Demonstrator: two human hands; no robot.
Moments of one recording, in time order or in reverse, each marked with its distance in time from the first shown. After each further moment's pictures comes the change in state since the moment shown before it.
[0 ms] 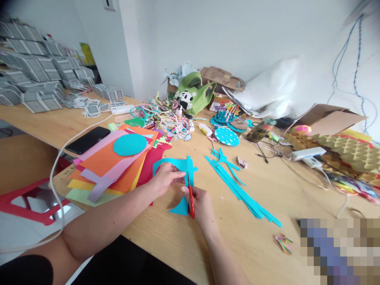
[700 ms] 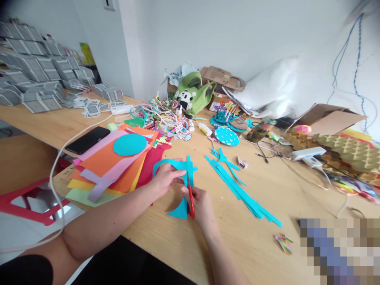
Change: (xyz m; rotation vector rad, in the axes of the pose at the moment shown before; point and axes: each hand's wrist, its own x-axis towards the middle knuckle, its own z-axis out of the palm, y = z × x) left_hand -0.002 0.002 0.004 -0.081 0.028 0.011; right_hand -0.001 0.001 0.000 -0.011 -0.026 0.031
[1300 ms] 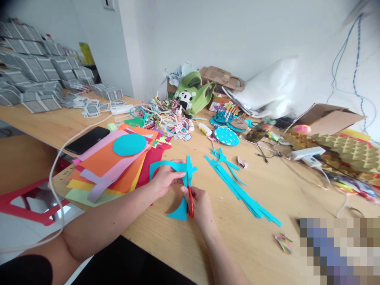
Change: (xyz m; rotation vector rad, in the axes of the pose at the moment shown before) left_hand -0.001 -0.002 0.000 -0.035 0.031 -0.028; right_hand 0.000 0.002 0.002 -0.030 0.003 -0.013
